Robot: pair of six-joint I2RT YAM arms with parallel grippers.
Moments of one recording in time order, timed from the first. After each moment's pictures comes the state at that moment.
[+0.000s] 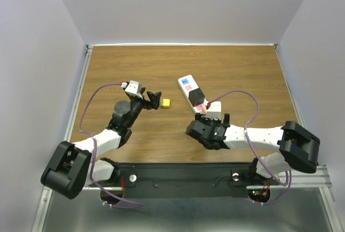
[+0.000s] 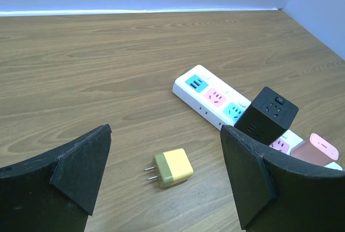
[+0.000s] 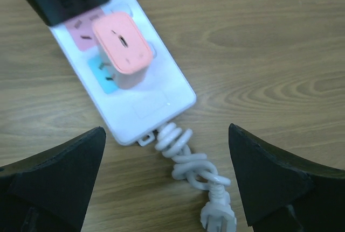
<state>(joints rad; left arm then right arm) -0.45 1.17 0.32 0.88 0.01 -0.23 1.11 1.42 0.71 -0.51 1.03 0.97</state>
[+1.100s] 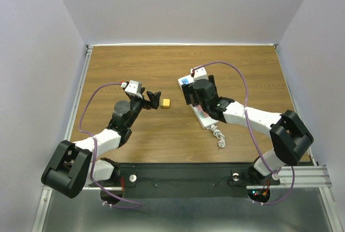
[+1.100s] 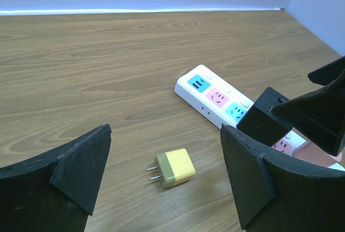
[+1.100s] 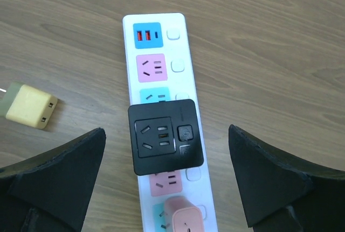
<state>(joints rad) -0.44 1.18 0.32 0.89 0.01 -0.22 0.76 1.53 0.96 0.07 0.54 0.11</state>
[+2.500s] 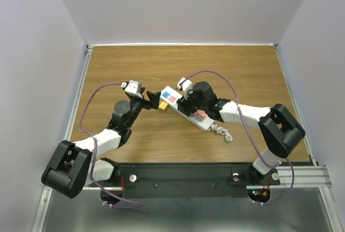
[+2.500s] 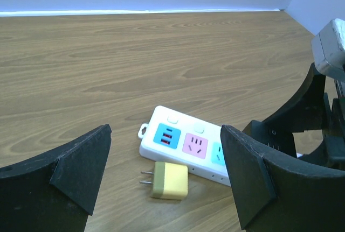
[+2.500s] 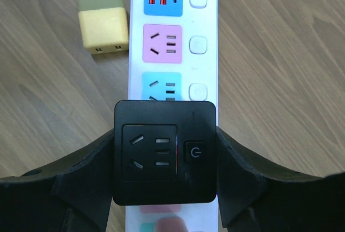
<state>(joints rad) -0.44 1.18 0.32 0.90 0.01 -0.22 0.70 1.64 0.91 0.13 -0.11 -0.18</state>
